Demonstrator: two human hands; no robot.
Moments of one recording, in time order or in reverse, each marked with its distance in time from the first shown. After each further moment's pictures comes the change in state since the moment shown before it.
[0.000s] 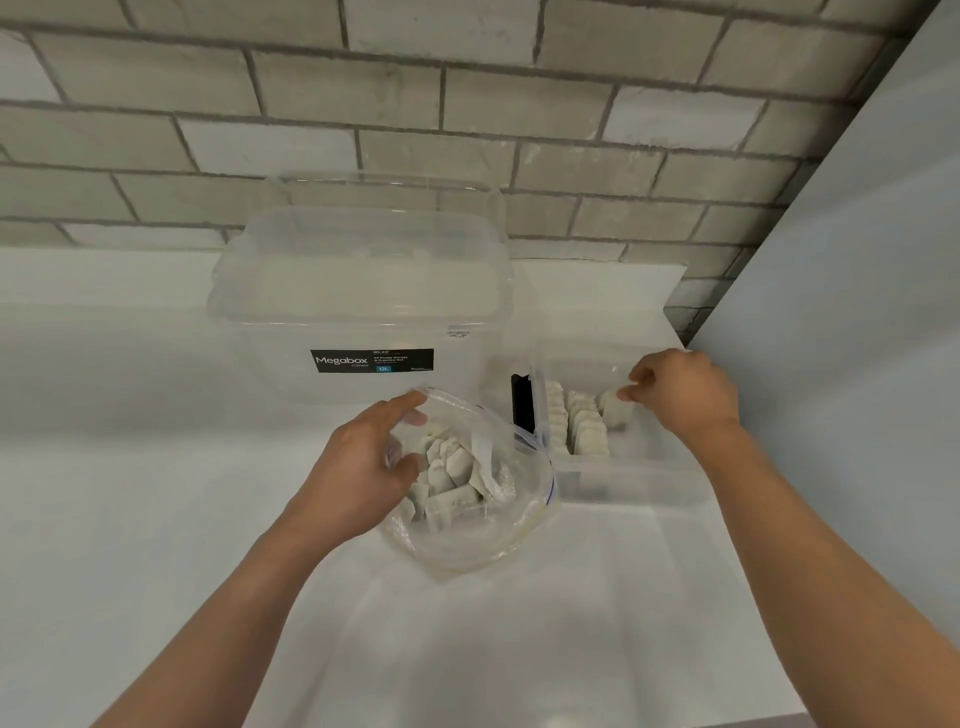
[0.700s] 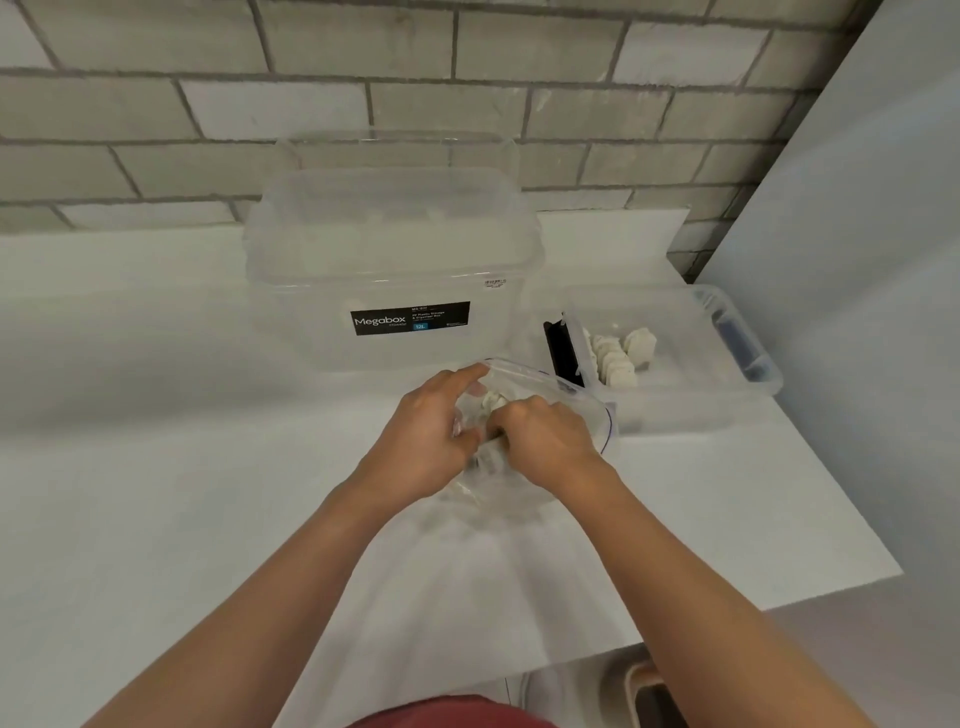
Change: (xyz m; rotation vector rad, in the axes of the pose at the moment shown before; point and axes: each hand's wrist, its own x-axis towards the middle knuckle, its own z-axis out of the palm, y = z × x) left_hand -0.012 -0.016 -0.008 0.036 -0.173 0.193; right_hand -0.138 -0.170 0.075 -0.082 -0.247 -0.341
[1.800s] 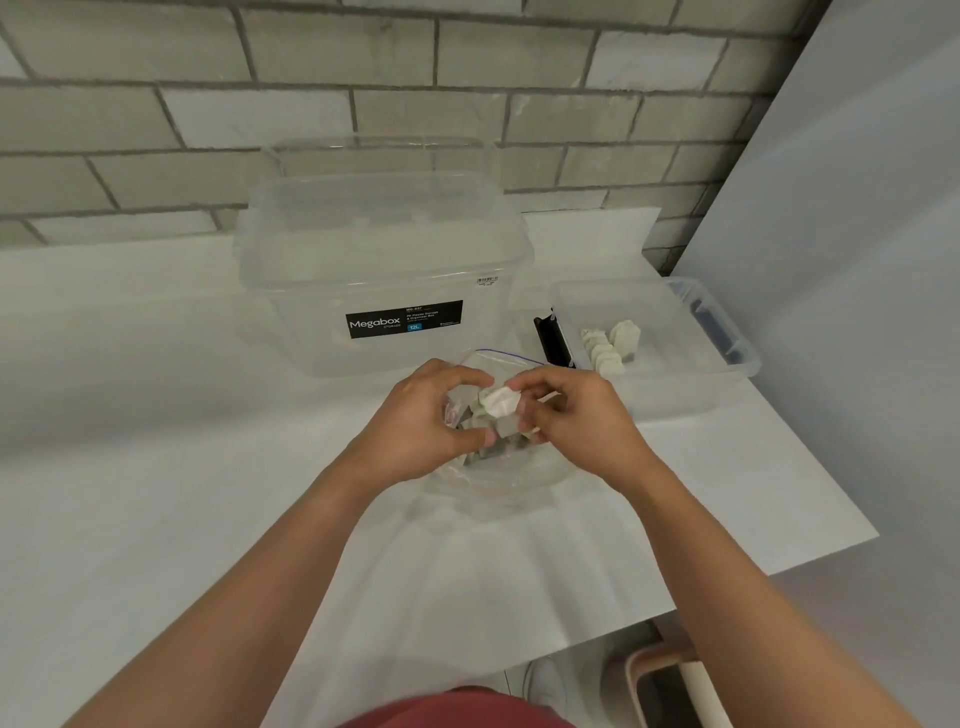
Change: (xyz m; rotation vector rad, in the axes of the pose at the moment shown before) left_hand 0.006 -0.013 -0.017 -0.050 -0.098 0.025; right_hand -0.044 0.010 -0.033 0.983 0.268 0.090
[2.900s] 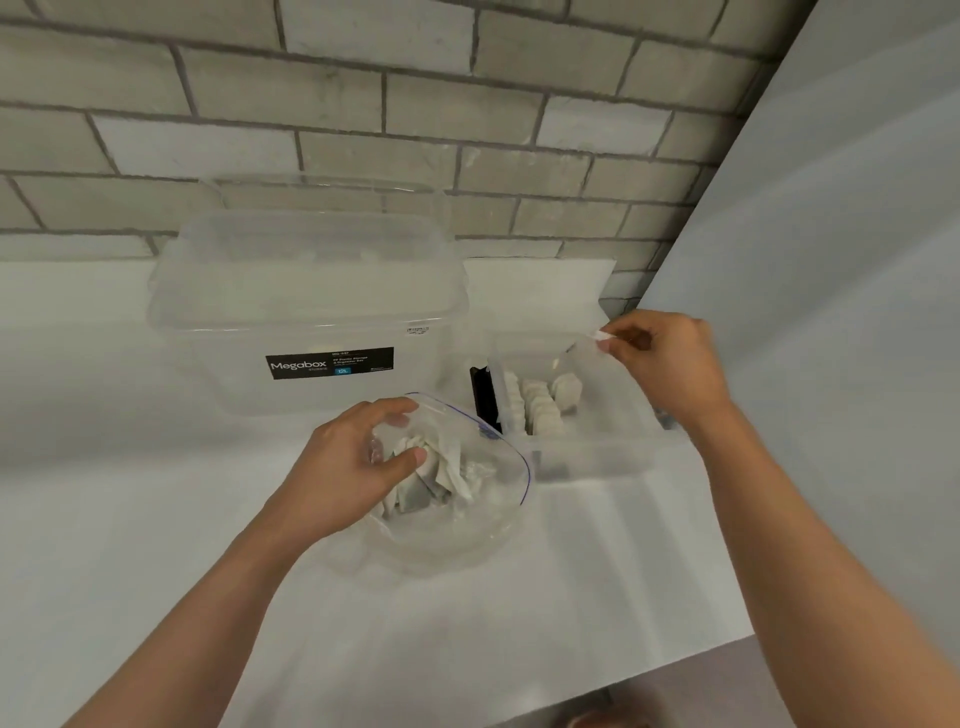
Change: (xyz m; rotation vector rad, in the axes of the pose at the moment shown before) left_hand 0.014 0.025 0.020 -0.084 0.177 -0.127; right_hand 0.078 0.010 -0.180 -0.558 0.345 -0.163
